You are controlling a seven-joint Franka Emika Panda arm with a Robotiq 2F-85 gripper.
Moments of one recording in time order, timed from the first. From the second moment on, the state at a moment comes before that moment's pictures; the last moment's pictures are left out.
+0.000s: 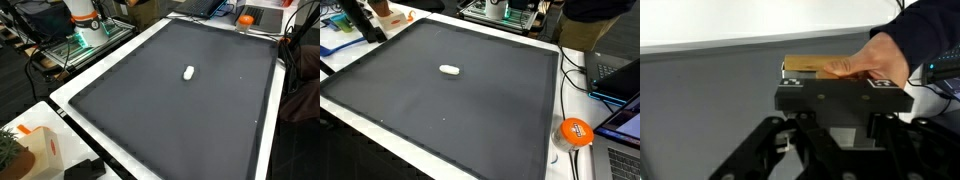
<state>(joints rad) -0.01 -0.71 -0.04 -2.41 0.22 1.66 -0.02</state>
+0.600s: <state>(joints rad) -0.01 -0.70 -0.04 -2.41 0.22 1.66 -0.03</state>
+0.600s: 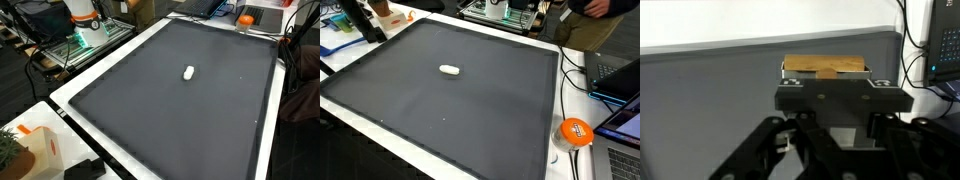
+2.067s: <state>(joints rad) -0.02 -0.80 0.11 -2.63 0.11 2.01 0.11</state>
